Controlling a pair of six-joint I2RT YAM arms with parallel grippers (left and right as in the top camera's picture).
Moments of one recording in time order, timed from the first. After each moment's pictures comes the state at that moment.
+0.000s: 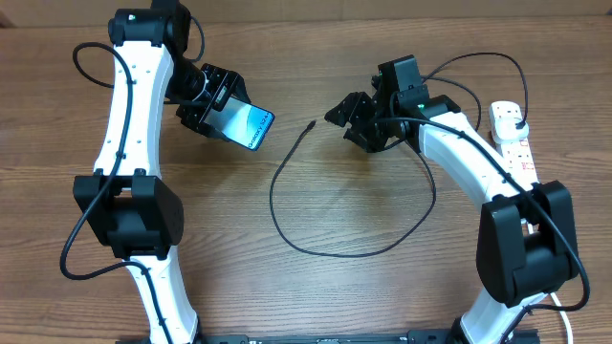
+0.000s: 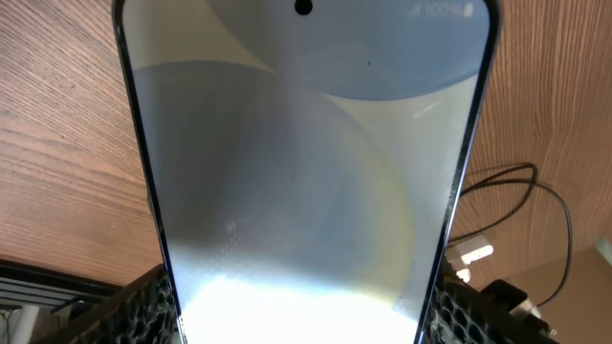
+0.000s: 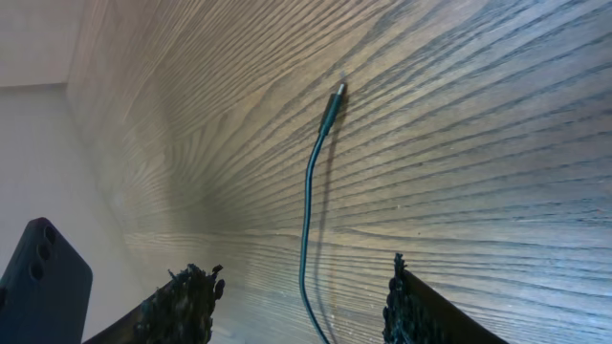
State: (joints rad) left arm -0.03 2.17 2.21 -1.62 0.48 -1.04; right arm 0.31 1.89 1.37 -0.48 -0.50 0.90
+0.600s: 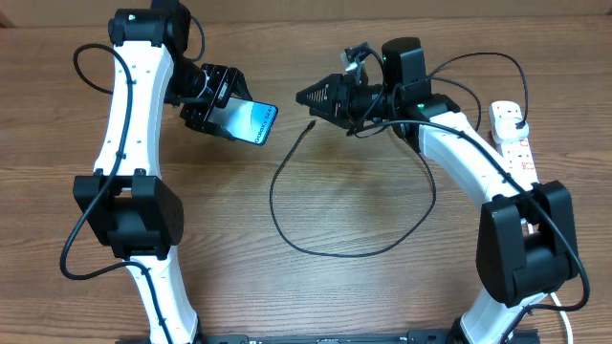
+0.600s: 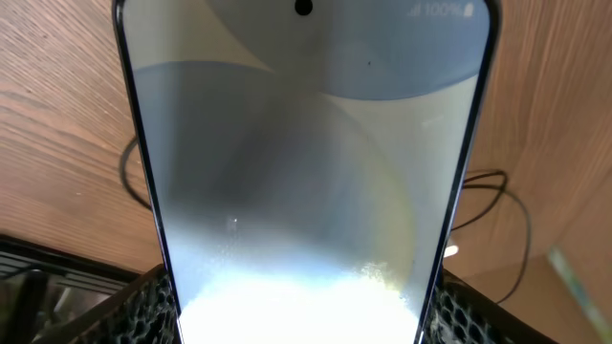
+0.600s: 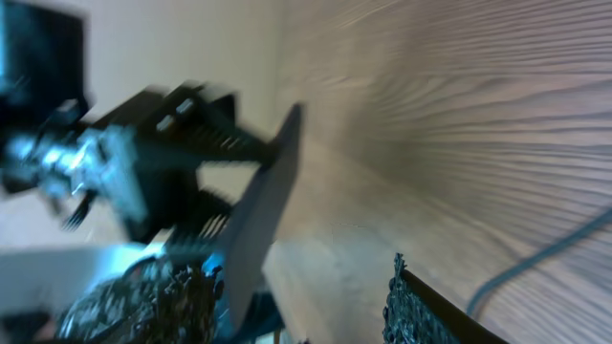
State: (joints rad) left arm -0.03 2.17 2.21 -1.61 0.52 -1.18; right arm 0.31 1.89 1.37 -0.09 -0.99 0.79
